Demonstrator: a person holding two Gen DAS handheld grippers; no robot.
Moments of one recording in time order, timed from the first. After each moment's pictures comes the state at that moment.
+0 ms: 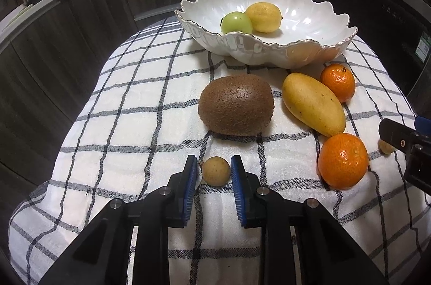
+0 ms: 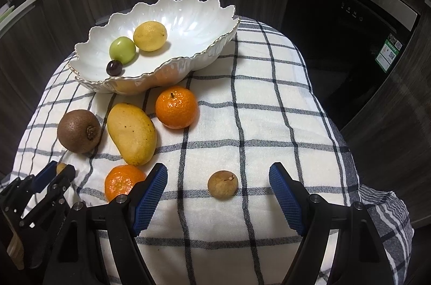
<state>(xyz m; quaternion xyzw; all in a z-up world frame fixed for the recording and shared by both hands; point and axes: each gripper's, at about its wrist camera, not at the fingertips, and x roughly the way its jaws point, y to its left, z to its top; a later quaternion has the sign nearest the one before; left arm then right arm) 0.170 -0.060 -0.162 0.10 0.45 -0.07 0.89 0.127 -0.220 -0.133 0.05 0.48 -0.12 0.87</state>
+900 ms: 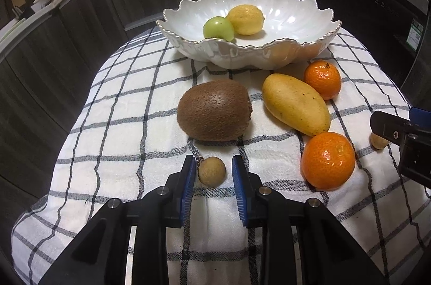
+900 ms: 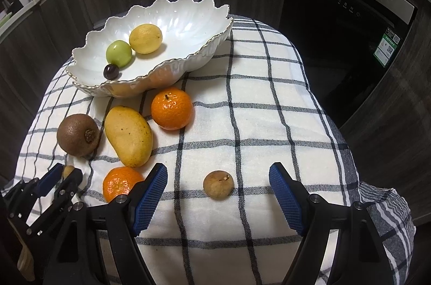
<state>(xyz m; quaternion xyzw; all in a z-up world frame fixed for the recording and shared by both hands) 0.167 -0.076 -0.160 0.12 0.44 -0.09 0.89 0.126 -0.226 -0.132 0.07 0.48 -0.12 0.87</state>
